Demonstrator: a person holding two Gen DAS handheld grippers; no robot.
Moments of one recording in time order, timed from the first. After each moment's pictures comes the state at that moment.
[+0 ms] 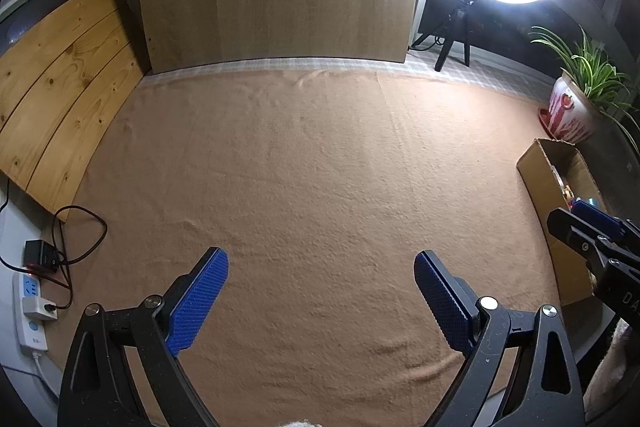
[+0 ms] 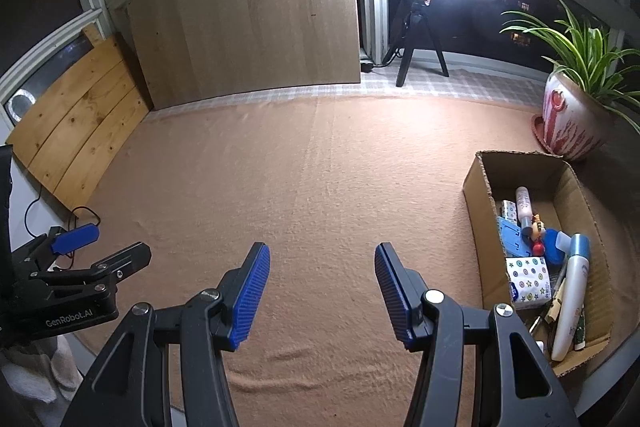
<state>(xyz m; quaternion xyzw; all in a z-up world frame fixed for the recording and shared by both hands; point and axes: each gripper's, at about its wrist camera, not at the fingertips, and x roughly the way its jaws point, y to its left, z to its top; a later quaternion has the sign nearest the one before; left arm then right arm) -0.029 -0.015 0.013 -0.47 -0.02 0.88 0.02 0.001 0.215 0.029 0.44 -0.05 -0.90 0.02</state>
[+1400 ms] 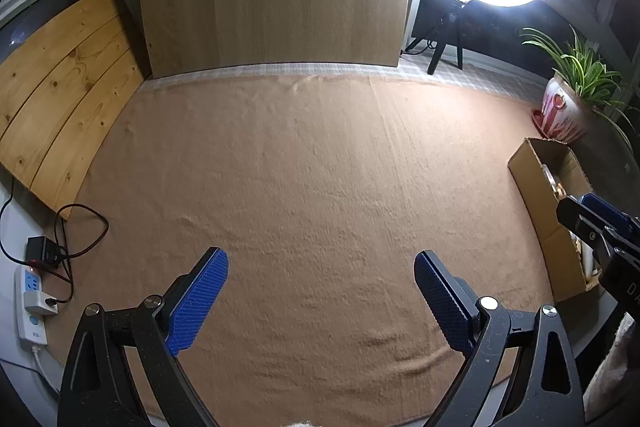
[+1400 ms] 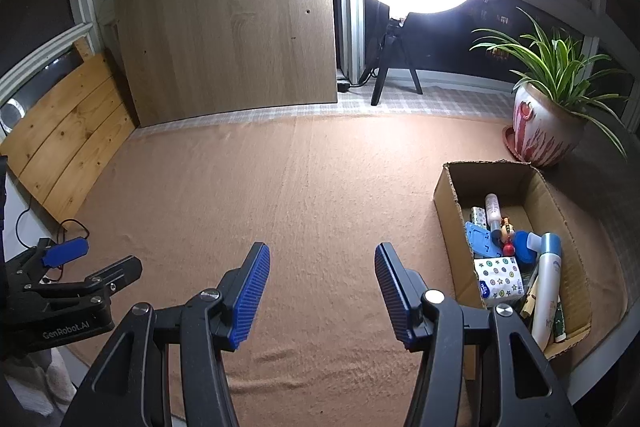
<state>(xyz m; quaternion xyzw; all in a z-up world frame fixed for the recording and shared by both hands) -0.017 -0.011 0.022 -0.46 -0.02 0.89 0.02 0.018 0.221 0.043 0.41 -0.04 -0.91 -0.02</state>
